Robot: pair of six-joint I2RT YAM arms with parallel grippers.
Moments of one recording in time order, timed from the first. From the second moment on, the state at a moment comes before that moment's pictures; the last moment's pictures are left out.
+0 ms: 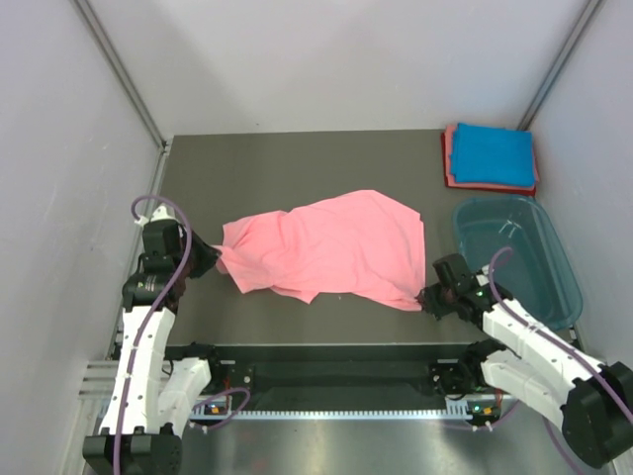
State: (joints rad) left arm 0.04 0.77 0.82 -0.72 0.09 -0.66; right arm 0.46 0.87 0.40 -0.61 0.15 1.60
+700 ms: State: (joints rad) left arm 0.04 0.90 1.84 -0.83 -0.07 -0.73; right arm 0.46 0.63 1.14 -0.59 0.39 0.74
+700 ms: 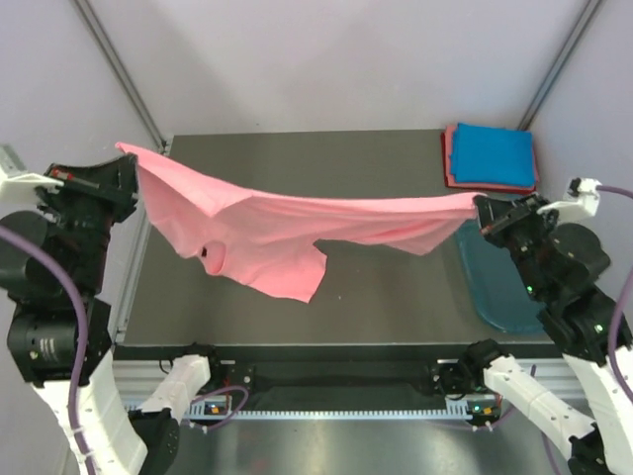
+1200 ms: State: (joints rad) left arm 0.04 0.86 2.23 -1.03 0.06 -0.77; right arm 0.46 0.31 1.31 -0.61 0.28 0.88
